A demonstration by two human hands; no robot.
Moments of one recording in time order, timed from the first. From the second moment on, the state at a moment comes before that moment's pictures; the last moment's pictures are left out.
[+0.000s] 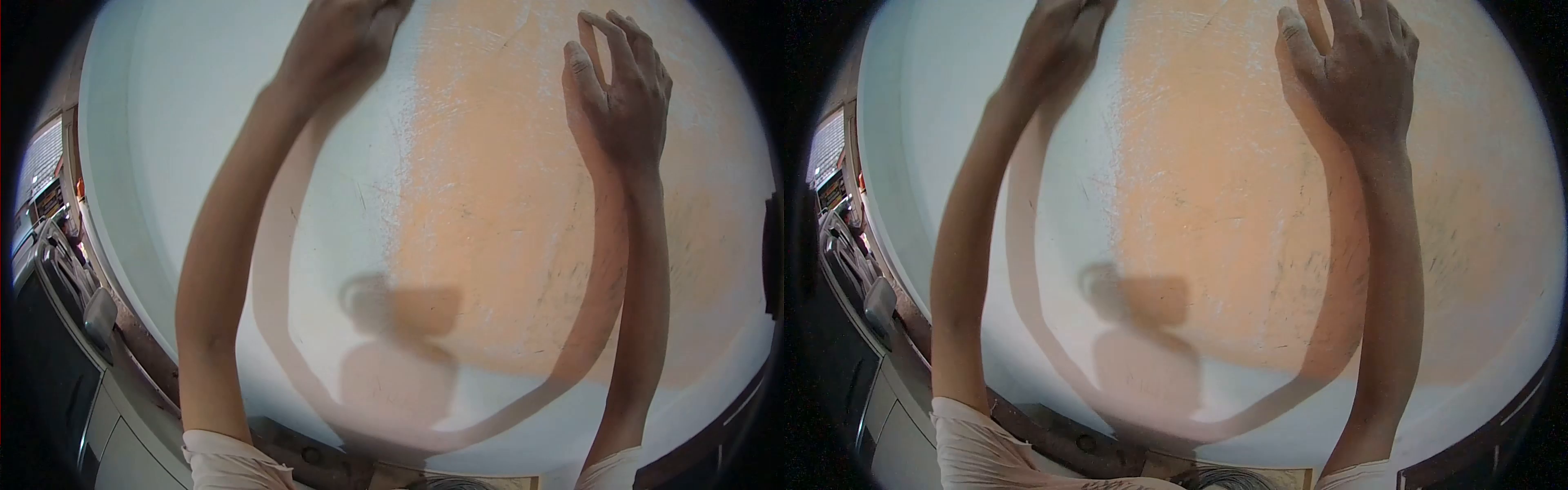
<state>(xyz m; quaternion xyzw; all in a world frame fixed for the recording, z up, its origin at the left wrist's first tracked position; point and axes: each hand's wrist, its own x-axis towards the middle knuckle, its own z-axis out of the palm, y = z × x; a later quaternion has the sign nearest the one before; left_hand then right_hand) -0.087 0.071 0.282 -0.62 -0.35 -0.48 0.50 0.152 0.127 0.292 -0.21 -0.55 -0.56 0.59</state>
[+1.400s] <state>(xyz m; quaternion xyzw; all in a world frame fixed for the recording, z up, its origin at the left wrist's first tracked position) -0.111 0.099 0.286 -0.60 -0.31 -0.44 0.59 0.162 0.139 0.301 -0.21 -0.54 -0.60 0.55</state>
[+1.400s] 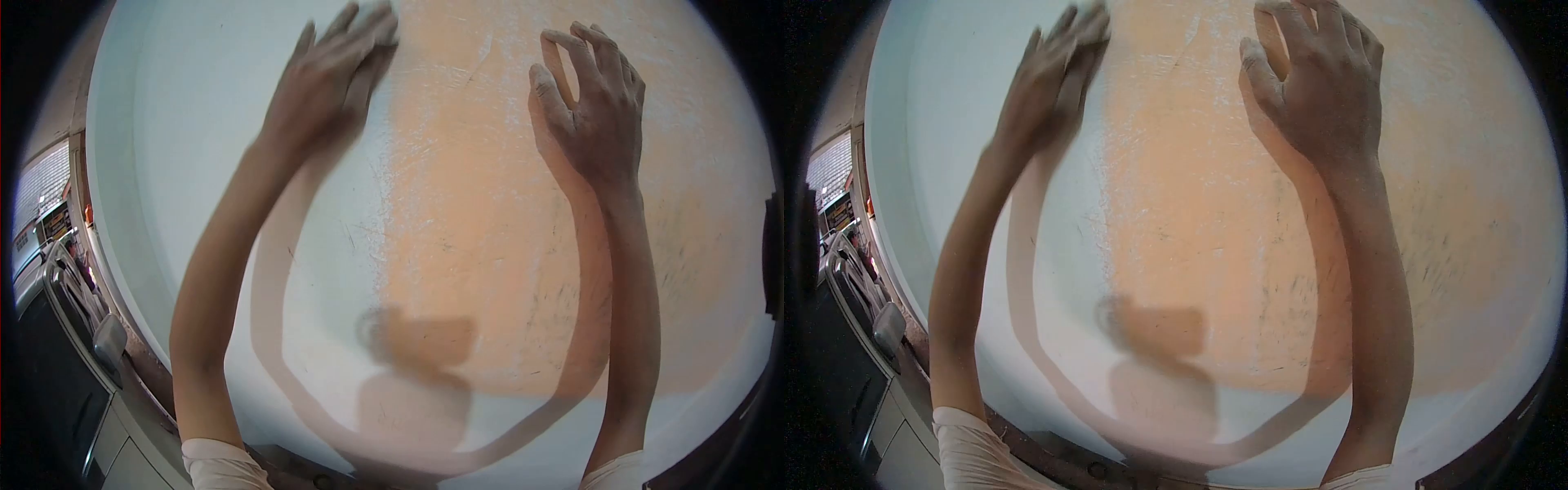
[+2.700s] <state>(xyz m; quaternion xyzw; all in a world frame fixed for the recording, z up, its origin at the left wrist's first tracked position) -0.108 0.098 0.214 -0.60 -0.32 -0.51 0.52 0.170 0.176 0.298 -0.13 -0.61 -0.46 0.63</state>
